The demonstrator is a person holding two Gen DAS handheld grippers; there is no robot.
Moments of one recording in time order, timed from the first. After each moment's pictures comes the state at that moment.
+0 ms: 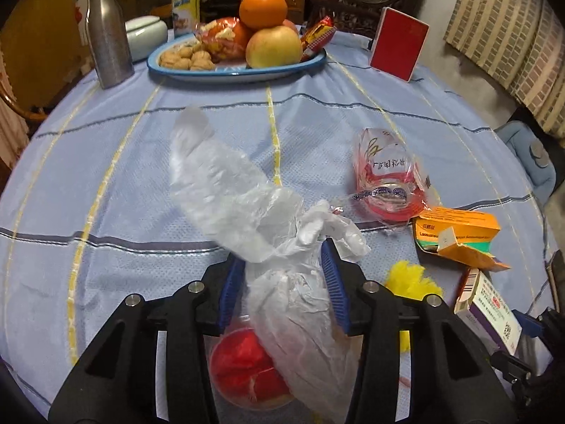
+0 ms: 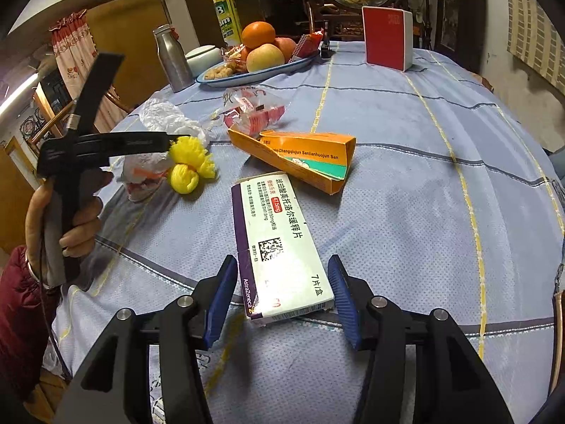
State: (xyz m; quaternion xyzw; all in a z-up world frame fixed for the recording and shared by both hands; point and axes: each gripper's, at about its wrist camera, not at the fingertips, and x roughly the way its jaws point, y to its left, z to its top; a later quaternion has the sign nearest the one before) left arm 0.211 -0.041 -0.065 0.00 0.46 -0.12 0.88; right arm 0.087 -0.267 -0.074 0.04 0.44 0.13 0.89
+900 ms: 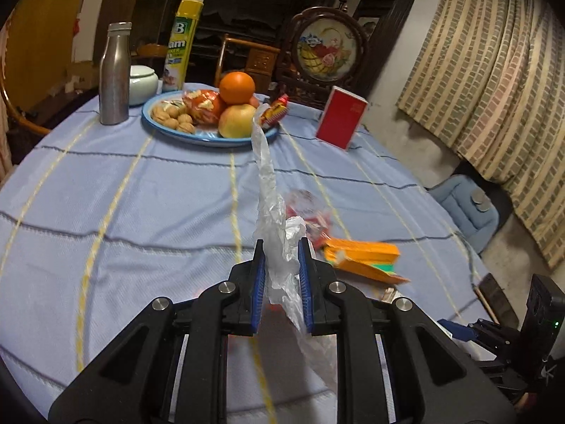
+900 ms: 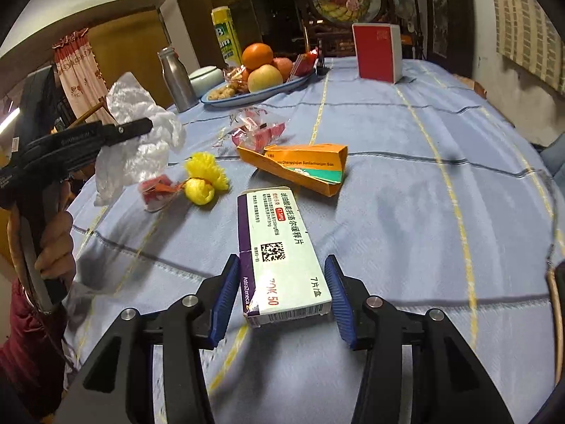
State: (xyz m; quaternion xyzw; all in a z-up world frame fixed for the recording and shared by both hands) left arm 0.131 -0.023 -0.002 -0.09 0.34 -0.20 0.91; right arm 0.051 -0.277 -0.058 0.06 0.40 0.12 0.91
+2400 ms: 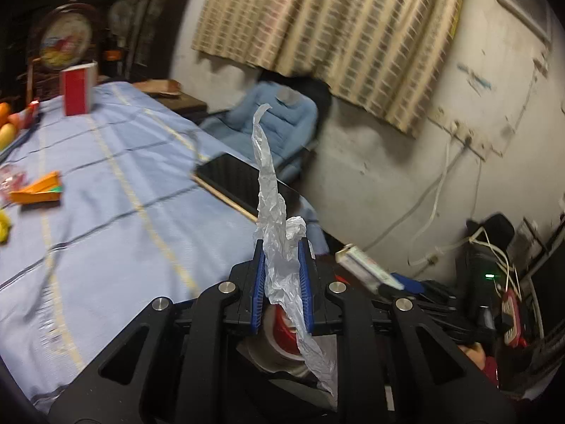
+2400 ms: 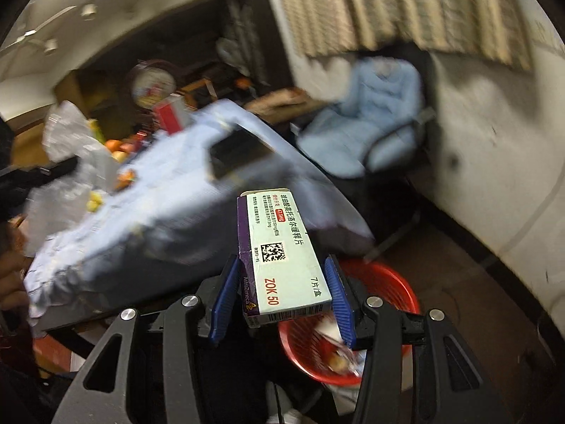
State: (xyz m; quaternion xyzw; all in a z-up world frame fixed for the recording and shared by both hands) left arm -0.128 -0.297 0.019 0.04 0.34 -0.51 0.79; right arm -0.308 -0.523 -0.110 0.21 0.33 -0.17 0.90
